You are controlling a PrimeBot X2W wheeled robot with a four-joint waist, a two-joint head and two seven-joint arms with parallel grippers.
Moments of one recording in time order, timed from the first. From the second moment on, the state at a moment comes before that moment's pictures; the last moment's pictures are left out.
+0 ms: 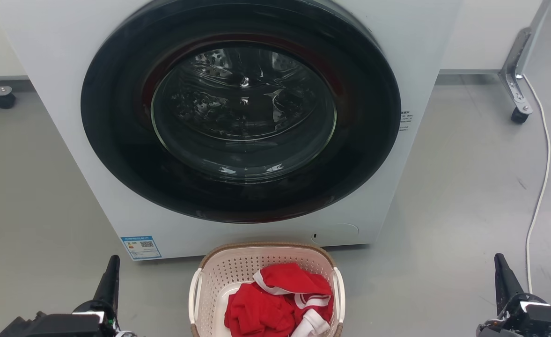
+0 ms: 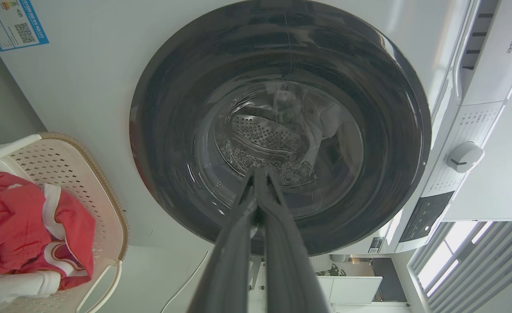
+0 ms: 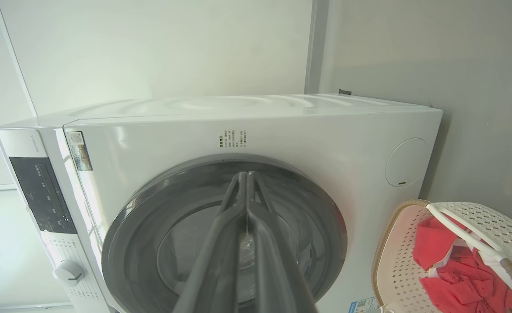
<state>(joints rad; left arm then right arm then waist) -0.08 0.04 0.09 0.29 -1.60 -0.12 0.11 -0.09 -0.04 -0.13 0.30 1.60 0.12 0.11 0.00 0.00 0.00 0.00</state>
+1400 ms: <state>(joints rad) -0.08 0.04 0.09 0.30 -1.60 -0.12 0.11 -0.09 -0.04 -0.13 0.30 1.60 0.12 0.11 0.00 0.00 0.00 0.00</state>
